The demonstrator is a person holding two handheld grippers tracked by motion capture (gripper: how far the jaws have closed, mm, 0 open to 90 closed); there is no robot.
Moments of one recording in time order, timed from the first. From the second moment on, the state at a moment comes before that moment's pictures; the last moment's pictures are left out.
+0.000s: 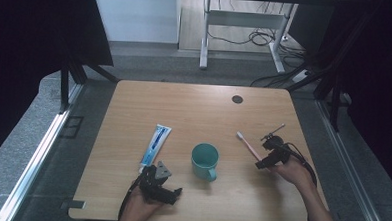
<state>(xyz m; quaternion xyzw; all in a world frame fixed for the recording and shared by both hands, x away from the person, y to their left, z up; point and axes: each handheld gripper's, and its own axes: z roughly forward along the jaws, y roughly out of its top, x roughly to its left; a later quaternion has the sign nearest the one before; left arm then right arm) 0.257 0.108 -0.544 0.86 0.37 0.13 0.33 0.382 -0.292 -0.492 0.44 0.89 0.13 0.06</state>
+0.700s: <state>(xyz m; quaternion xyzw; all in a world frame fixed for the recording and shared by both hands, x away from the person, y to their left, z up) 0.257 0.108 -0.544 0.86 0.37 0.13 0.33 0.412 -0.276 -0.490 0.43 0.90 0.07 0.03</state>
